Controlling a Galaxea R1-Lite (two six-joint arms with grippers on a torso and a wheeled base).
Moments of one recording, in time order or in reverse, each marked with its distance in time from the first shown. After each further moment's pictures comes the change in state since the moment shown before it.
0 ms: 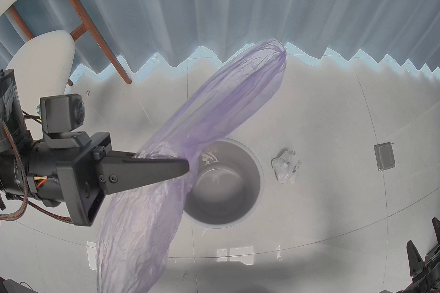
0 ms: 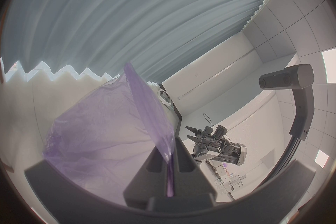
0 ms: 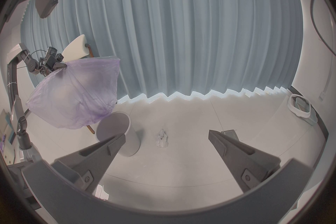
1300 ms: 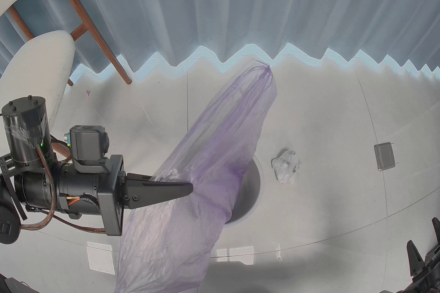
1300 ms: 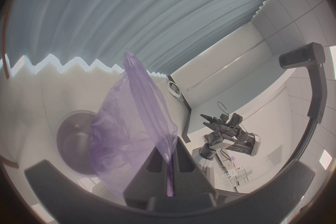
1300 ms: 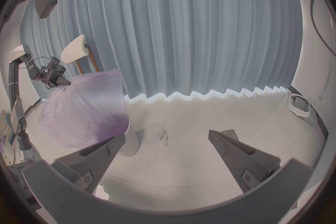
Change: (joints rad) left arm 0.041 0.089 0.093 -0.037 0.031 0.114; right arm 0.000 0.000 0.000 0.000 -0.003 0.003
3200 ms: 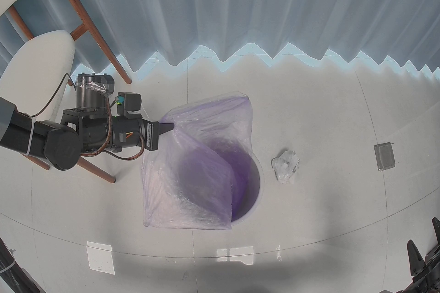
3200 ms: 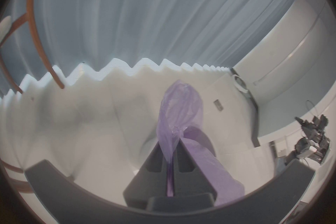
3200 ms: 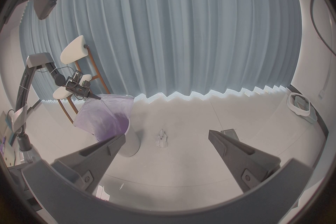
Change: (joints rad) left arm 0.223 0.479 -0.440 0.133 0.386 0.219; right arm 0.000 0.000 0.000 0.000 -0.004 0.010
